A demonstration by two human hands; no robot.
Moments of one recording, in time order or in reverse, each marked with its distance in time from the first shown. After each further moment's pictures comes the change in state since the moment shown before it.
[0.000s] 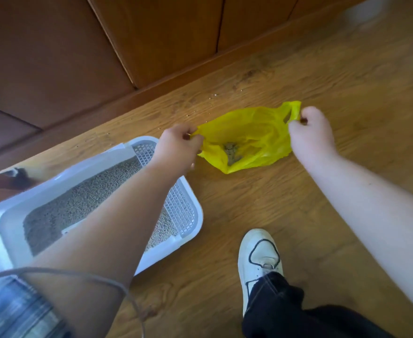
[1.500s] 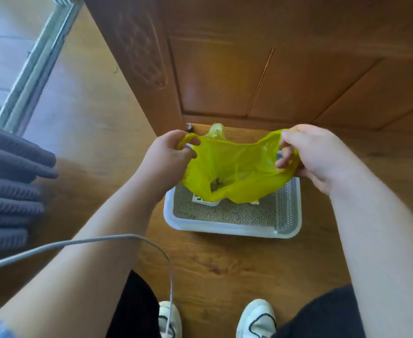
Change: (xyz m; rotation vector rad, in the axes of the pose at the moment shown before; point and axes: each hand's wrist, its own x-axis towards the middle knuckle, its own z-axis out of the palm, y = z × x) left_hand -0.262 -0.081 -0.283 -0.239 0.530 -0.067; right_hand -0.245 -0.299 0.044 0.238 -0.827 -0.204
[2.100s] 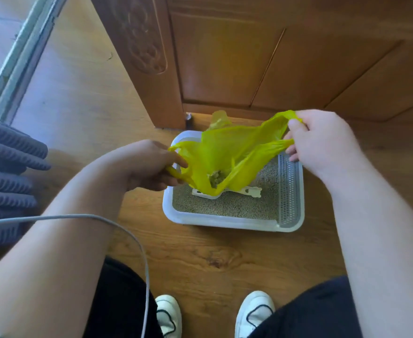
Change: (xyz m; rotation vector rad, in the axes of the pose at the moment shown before) left_hand 0.012 -0.023 -0.036 0.115 -0.362 -0.484; right_hand 0.005 0.005 0.014 -0.620 0.229 -0.245
